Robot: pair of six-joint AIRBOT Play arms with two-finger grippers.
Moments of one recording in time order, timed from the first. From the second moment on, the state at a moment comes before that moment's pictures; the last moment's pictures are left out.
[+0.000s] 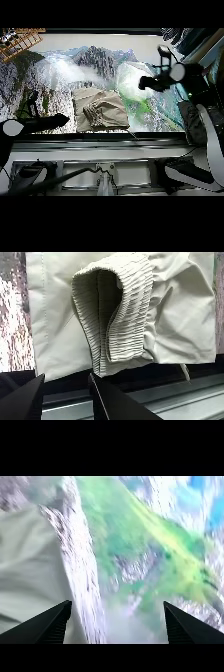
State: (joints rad) left arm -0.05 -0.65 0.53 1.02 -1.03 -1.61; right arm 0.13 -1.27 1.23 -1.31 1.20 1.71
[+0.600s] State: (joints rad) left arm -0.05 -0.65 0.53 0.99 -1.03 -1.58; right arm -0.04 -1.56 0.87 -0.49 1.16 1.06
